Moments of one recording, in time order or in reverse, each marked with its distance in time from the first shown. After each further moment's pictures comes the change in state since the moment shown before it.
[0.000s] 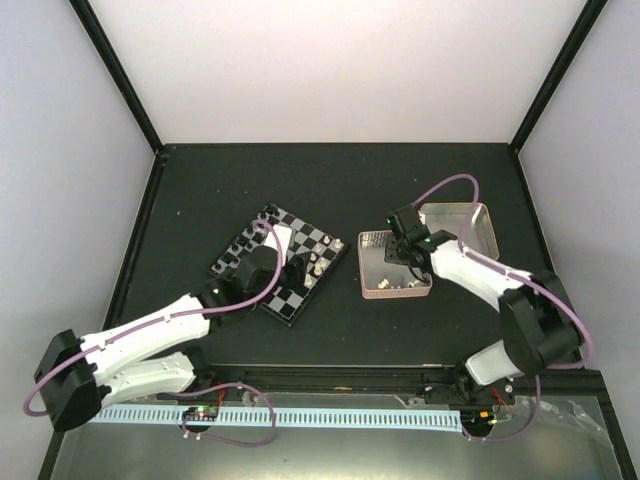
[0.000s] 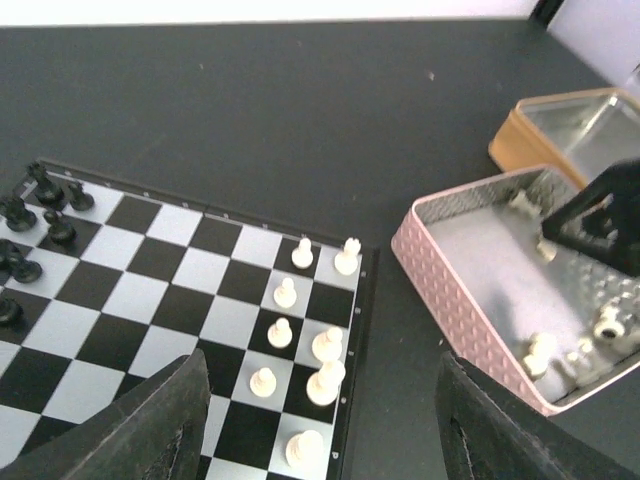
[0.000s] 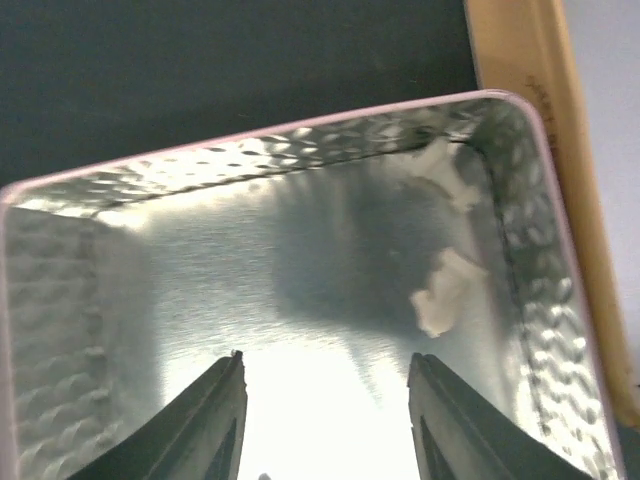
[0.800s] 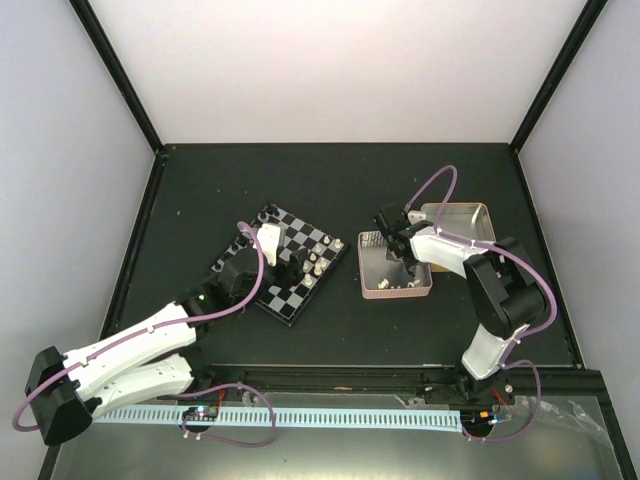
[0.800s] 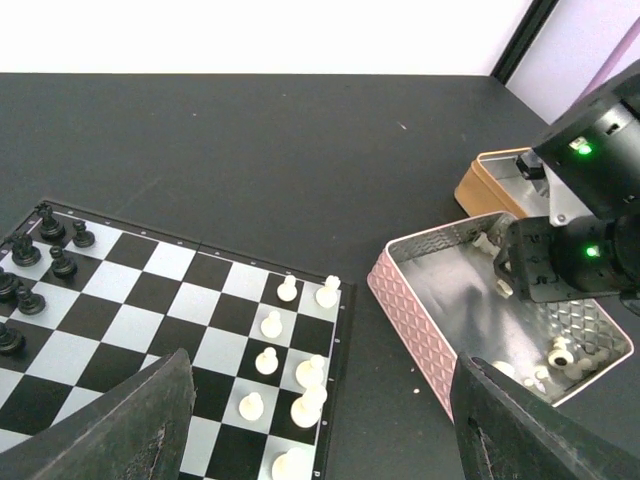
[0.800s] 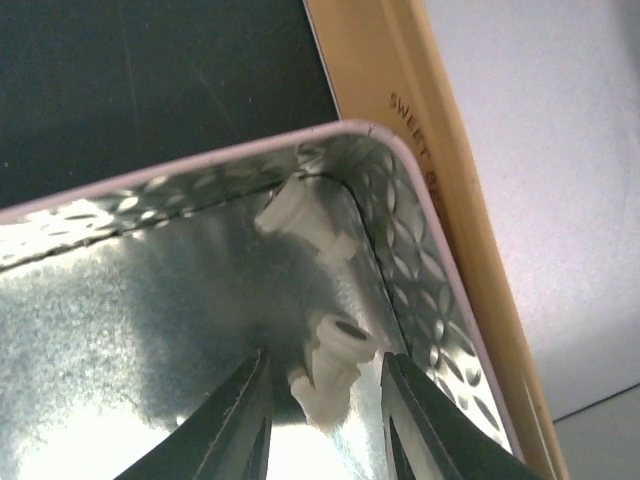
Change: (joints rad) left arm 0.010 -0.147 -0.013 -0.006 0.006 0.011; right arm 0.000 0.279 0.126 -0.106 0.280 0.081
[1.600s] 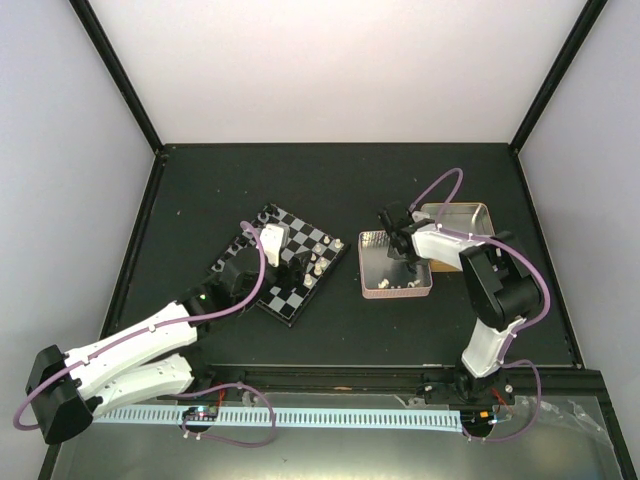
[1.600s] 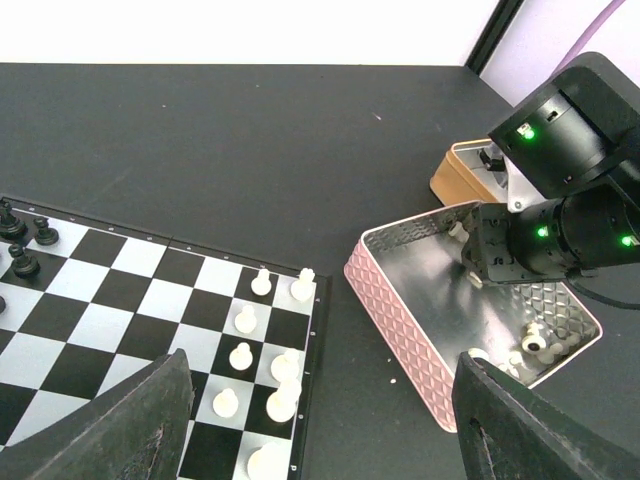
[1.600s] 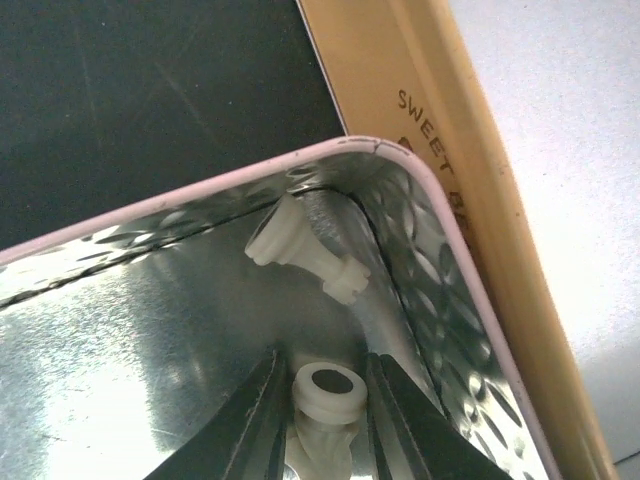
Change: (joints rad) left arm 0.000 0.010 -0.001 0.017 0.061 -0.001; right arm -0.047 0.057 0.013 0.044 -0.039 0.039
